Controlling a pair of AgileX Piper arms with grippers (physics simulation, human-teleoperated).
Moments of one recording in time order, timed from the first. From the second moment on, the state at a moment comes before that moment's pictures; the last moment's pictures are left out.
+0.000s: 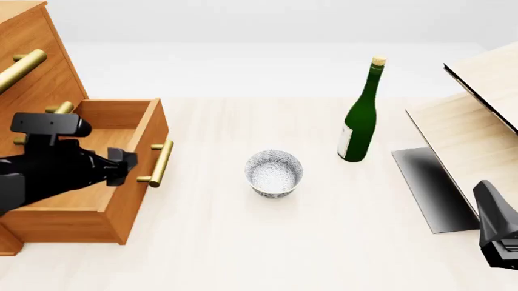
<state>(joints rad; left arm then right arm) -0.17 1.11 -0.47 0.05 -0.08 0.00 0.02 0.00 -0.01 0.00</state>
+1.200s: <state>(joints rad) -0.18 1.23 -0.44 0.00 -0.08 0.00 0.02 0.00 -0.01 0.00</state>
